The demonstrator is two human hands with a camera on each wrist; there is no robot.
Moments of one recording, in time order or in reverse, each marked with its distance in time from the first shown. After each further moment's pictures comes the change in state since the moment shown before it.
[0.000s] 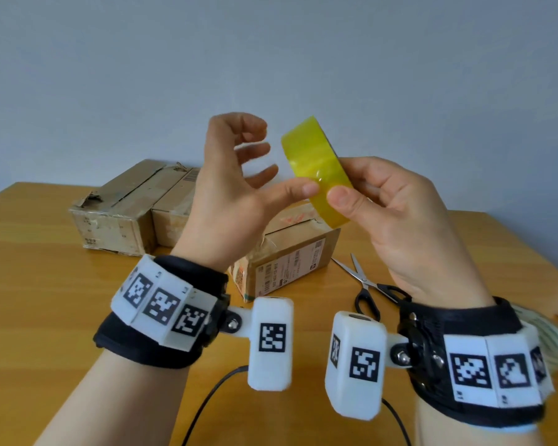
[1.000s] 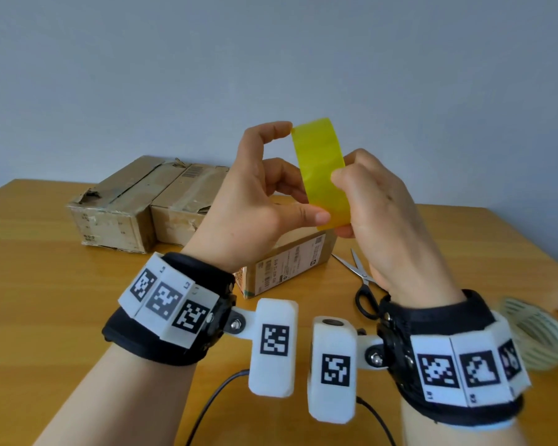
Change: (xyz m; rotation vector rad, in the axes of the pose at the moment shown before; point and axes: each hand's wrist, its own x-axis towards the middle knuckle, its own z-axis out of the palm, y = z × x) left_hand -0.004 0.001 0.010 -0.070 -0.230 -0.167; right_hand 0.001 -0.021 0.023 -0.099 0.029 0.173
